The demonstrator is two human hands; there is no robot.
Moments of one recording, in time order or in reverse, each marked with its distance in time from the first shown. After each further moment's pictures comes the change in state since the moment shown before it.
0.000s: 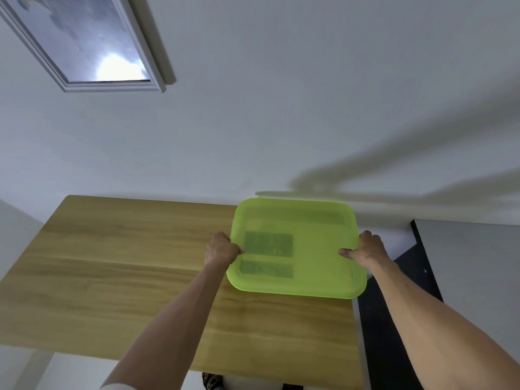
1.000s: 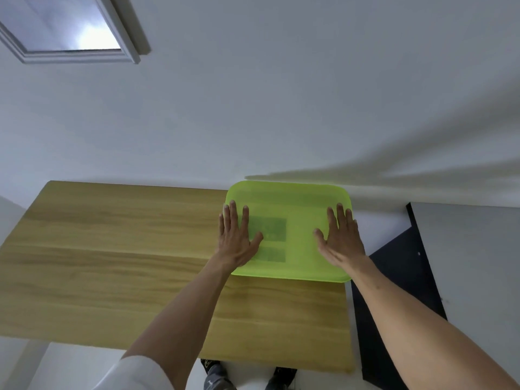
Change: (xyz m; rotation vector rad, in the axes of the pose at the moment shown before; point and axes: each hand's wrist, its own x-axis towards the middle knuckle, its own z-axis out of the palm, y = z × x) left_hand 0.004 -0.006 0.057 0.602 0.030 0.628; right_hand -0.022 -0.014 0.039 -0.312 0.050 -0.369
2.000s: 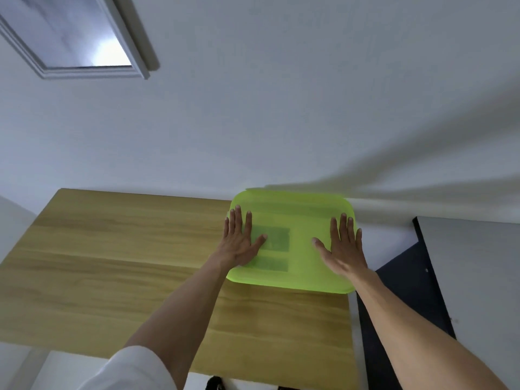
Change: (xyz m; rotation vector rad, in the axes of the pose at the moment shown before) left_hand 0.023 -0.003 -0.010 -0.050 -0.116 0.028; right_hand 0.011 0.004 0.001 0.054 -0.025 -0.034
